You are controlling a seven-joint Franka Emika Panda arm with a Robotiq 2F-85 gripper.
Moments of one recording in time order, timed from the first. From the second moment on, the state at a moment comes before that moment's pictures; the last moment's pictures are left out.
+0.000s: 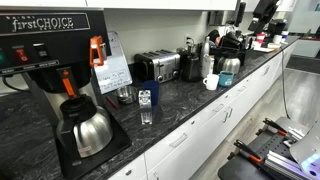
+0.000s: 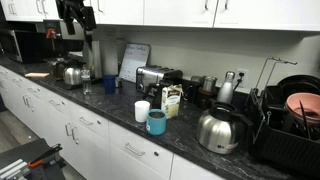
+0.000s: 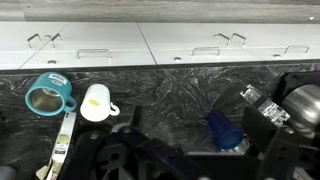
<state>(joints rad) 0.12 -0.90 -0.08 -2.50 0.15 1.78 -0.16</state>
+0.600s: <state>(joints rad) 0.14 -0.83 0.00 -2.48 0.18 1.97 -0.15</state>
